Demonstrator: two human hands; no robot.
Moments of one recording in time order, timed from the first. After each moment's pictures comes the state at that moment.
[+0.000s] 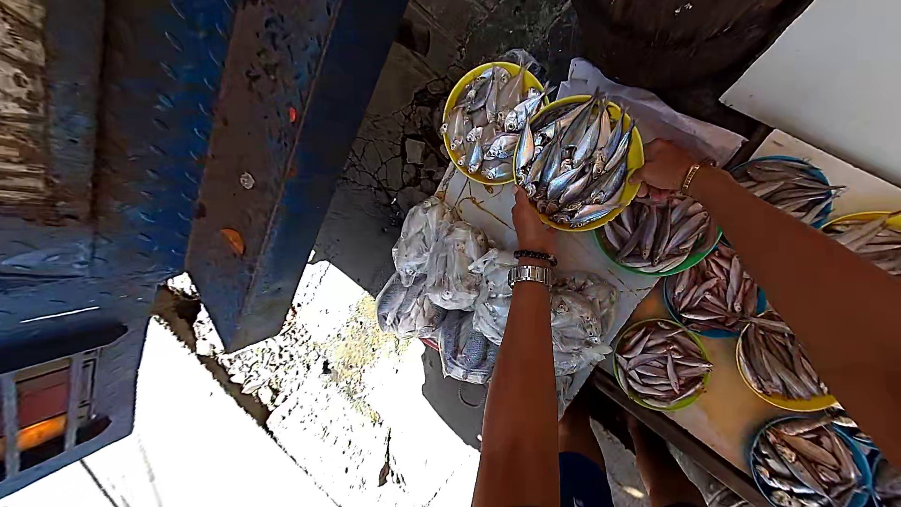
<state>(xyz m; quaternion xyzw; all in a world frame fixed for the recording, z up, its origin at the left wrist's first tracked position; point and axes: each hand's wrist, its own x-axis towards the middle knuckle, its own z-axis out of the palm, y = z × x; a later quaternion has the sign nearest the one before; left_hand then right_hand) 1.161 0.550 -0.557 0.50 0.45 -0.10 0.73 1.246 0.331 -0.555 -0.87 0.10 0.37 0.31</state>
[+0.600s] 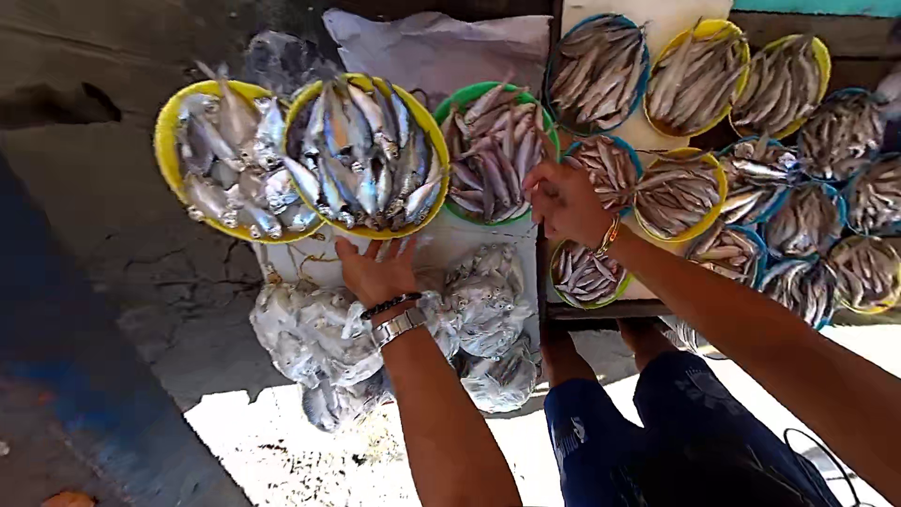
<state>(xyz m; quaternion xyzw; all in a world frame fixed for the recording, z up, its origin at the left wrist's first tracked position) 1.129 0.560 -0.554 0.62 0.38 -0.12 0.67 1.024 0.303 -0.535 -0.78 0.18 0.08 0.60</state>
